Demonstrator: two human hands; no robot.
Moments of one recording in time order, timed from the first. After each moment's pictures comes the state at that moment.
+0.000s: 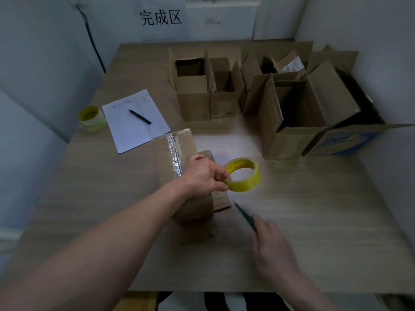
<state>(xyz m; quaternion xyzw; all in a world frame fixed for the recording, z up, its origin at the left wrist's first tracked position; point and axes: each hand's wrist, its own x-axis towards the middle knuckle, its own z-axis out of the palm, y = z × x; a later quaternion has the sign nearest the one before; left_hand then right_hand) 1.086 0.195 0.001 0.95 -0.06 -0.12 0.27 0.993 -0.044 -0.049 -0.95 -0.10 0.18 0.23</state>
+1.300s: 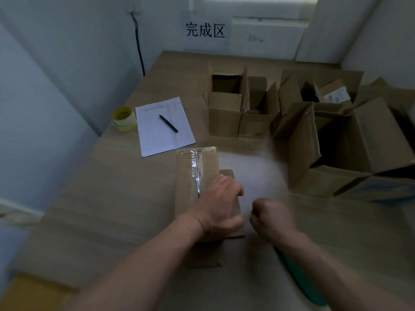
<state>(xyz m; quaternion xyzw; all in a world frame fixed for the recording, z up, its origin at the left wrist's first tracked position) 1.062 0.193 0.012 0.96 -0.09 0.06 0.26 1.134 0.027 -0.026 -0.94 -0.29 0.15 0.10</state>
